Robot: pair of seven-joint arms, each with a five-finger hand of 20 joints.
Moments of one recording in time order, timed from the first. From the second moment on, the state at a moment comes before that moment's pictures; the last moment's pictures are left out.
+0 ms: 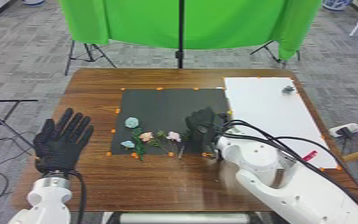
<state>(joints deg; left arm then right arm) 122.5 -63.3 -91.9 -119.6 7.5 12.9 20.6 -72.3 -51.4 42.5 -107.5 -144.2 -16.2 13.1</state>
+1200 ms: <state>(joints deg) 122.5 -63.2 -91.4 -119.5 8.2 12.8 21.3 -65.0 -54.3 63.8 -81.4 -135.8 -9.2 29.9</state>
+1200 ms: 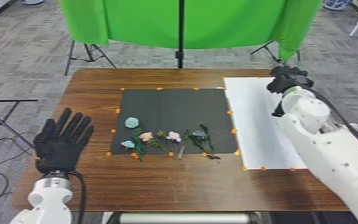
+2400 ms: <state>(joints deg) 120.2 -63.2 -89.9 -118.3 8.5 11.0 20.6 -60.4 -57.4 61.7 -70.2 -133.1 -7.0 33.6</state>
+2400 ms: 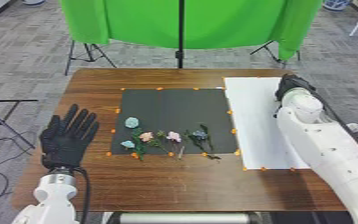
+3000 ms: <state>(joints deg) 120.5 -63.2 -91.9 -118.2 8.6 10.5 20.2 -86.5 -44.6 76.0 -111.1 -127.2 -5.0 24.1</state>
